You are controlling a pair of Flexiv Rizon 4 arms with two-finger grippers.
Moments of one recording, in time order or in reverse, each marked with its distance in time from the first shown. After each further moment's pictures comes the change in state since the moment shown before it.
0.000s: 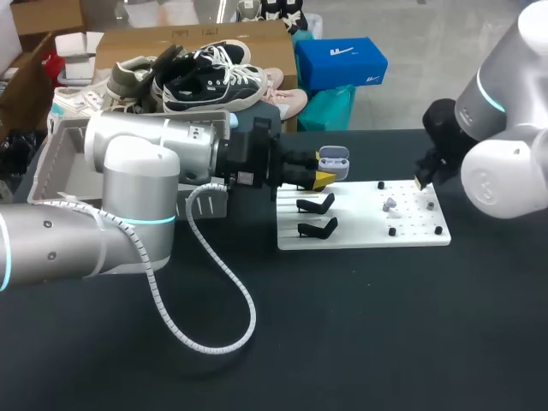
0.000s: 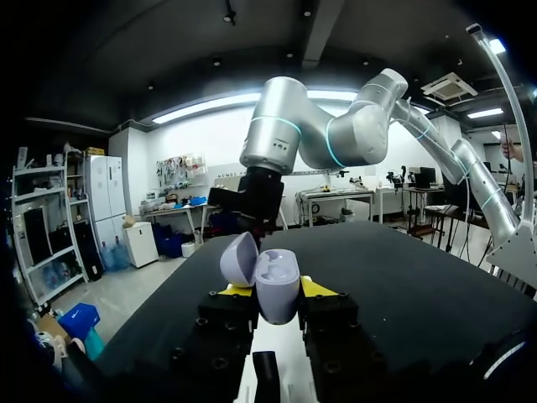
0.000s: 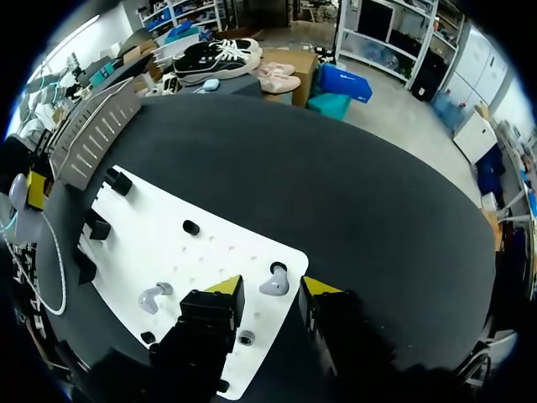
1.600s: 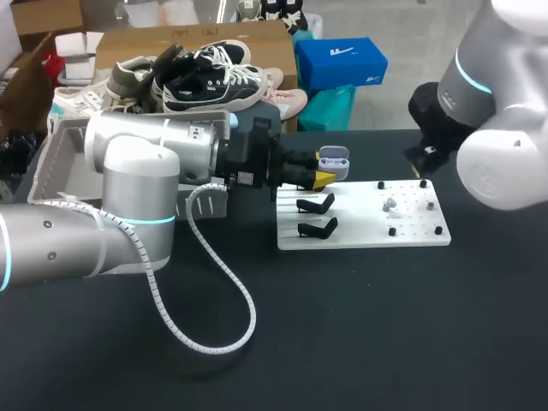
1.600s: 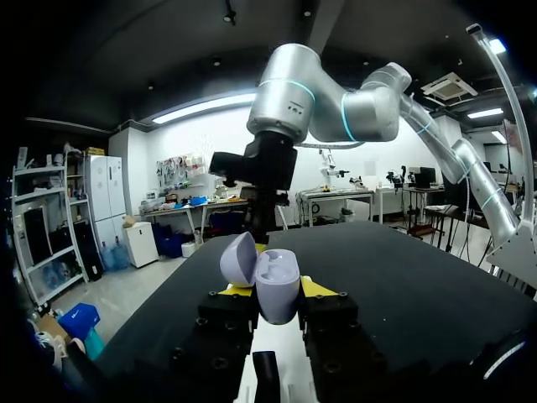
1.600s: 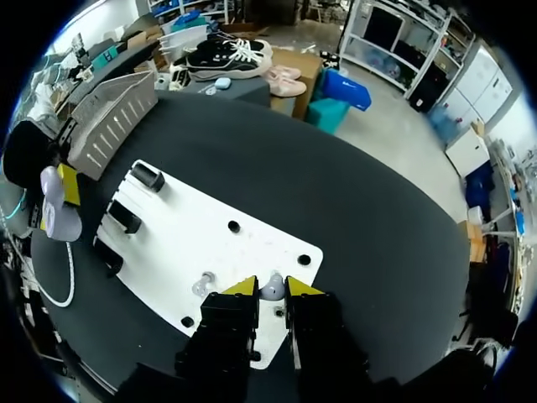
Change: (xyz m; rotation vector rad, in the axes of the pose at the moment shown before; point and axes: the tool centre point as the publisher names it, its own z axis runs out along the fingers) left arm 0.000 0.000 0.000 0.000 0.000 0.000; right arm -0.007 0.037 -0.051 0.079 0.031 -0.076
